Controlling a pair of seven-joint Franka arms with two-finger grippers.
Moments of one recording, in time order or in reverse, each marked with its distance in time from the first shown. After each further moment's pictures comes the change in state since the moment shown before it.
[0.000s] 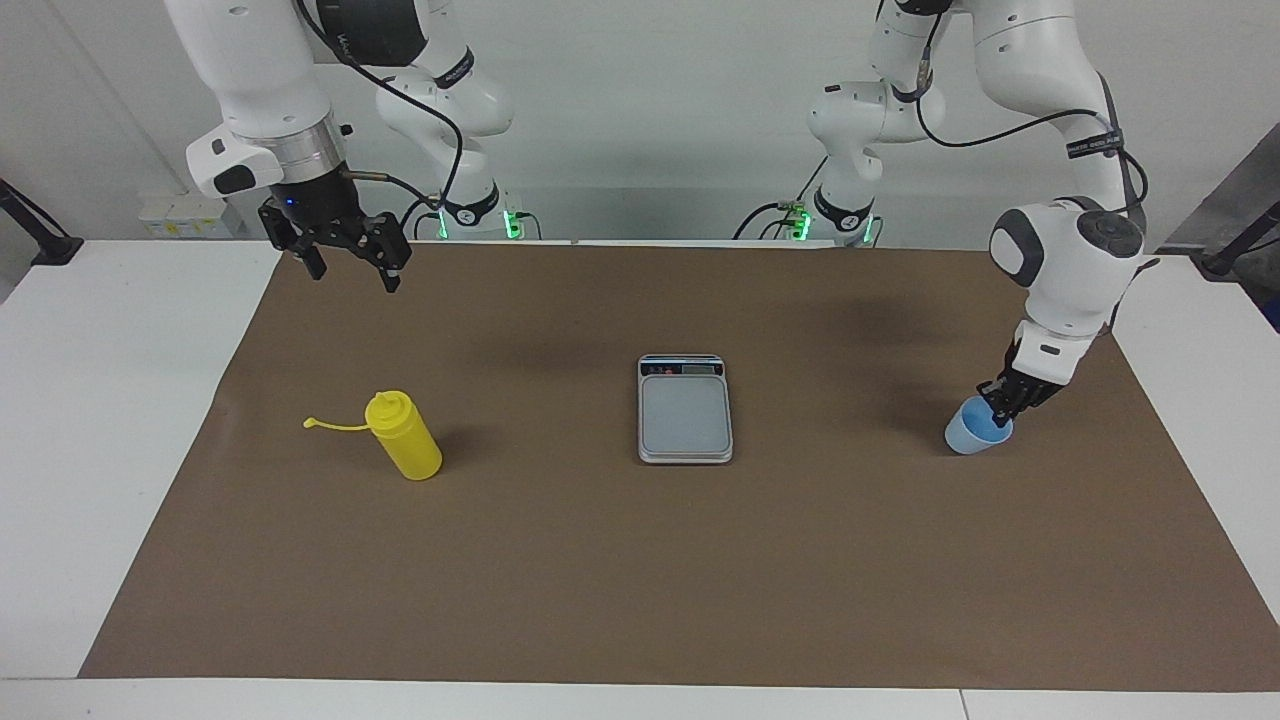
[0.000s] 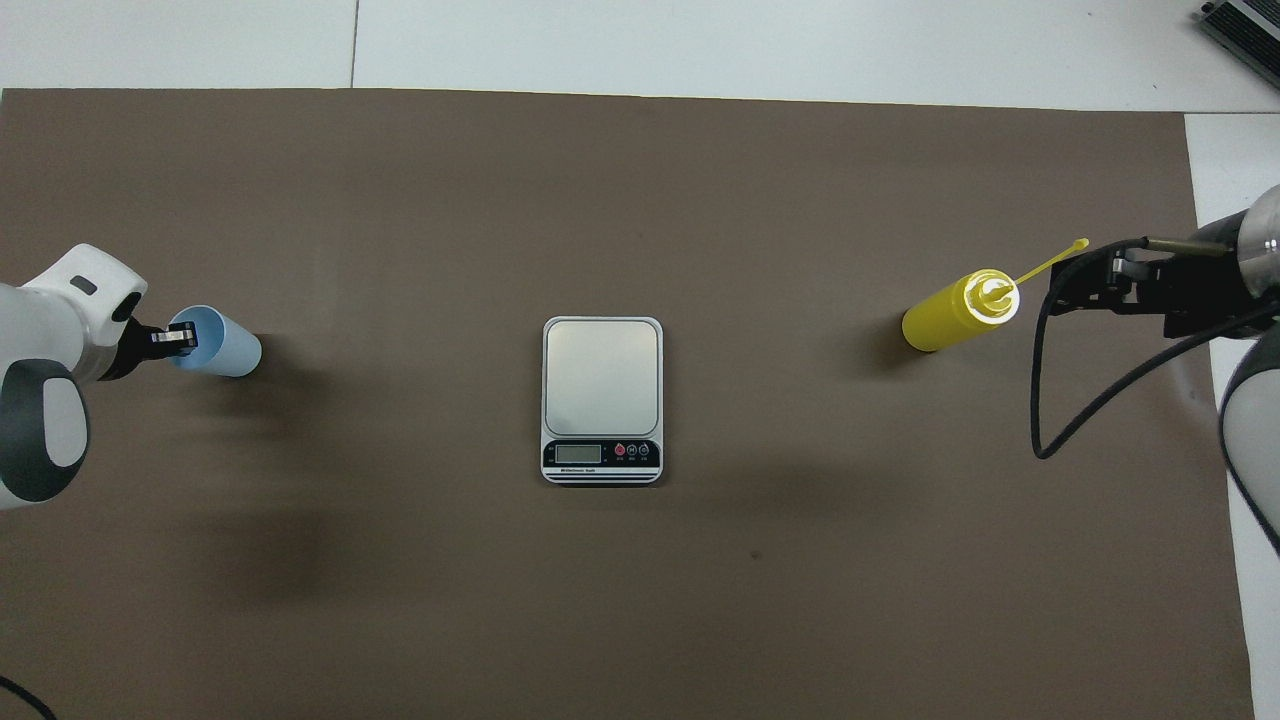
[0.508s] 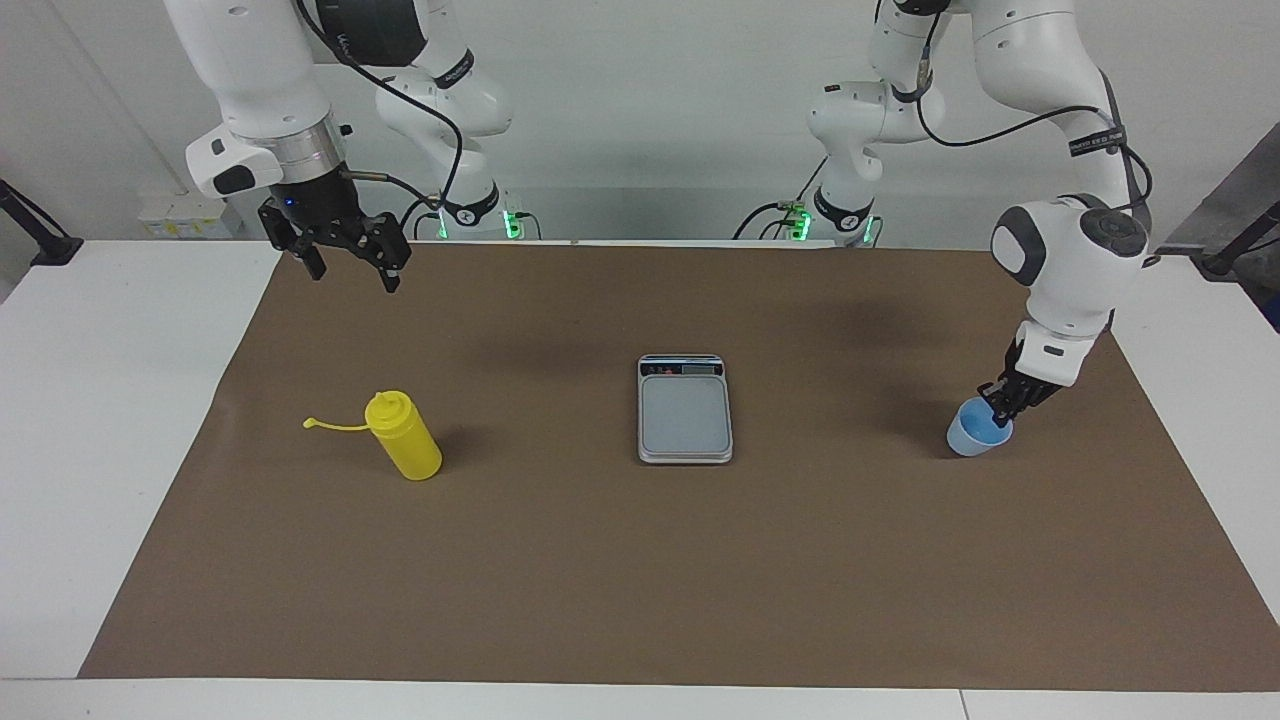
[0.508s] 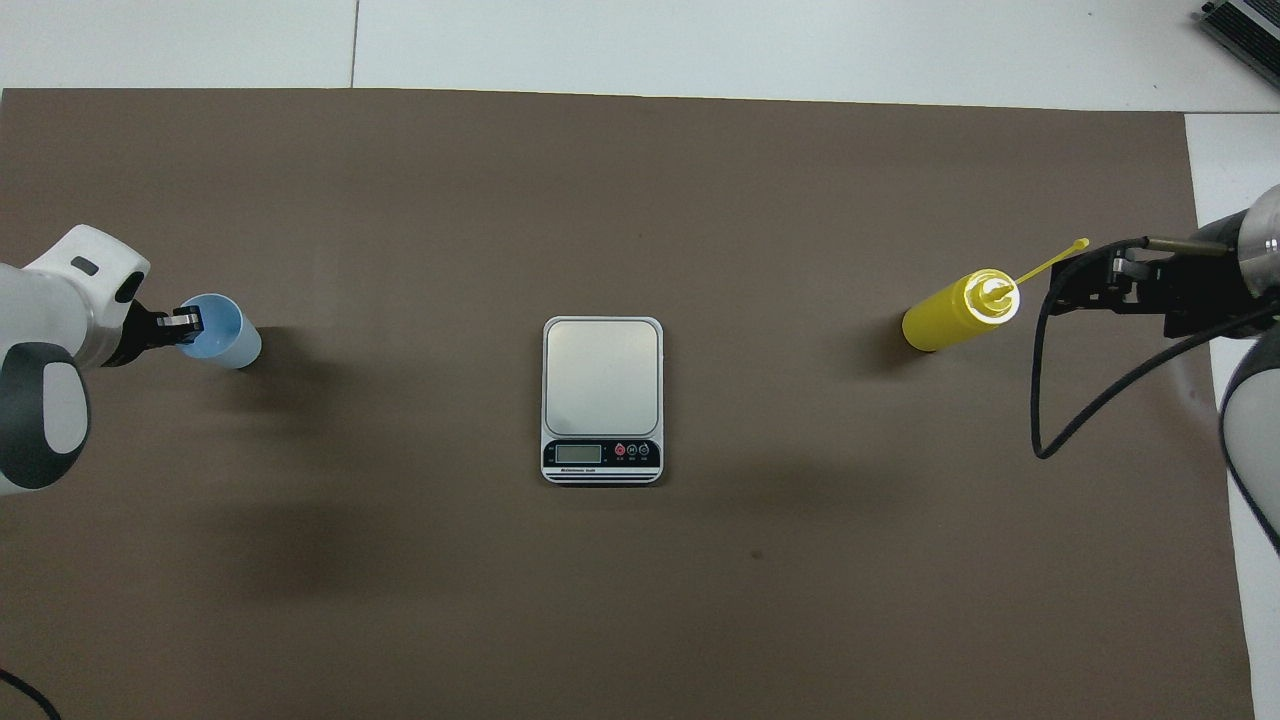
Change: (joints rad) left arm -0.008 0.015 -0.018 0.086 0.000 -0.094 -0.083; right arm 0.000 0.000 0.000 0.000 0.000 0.000 0.000
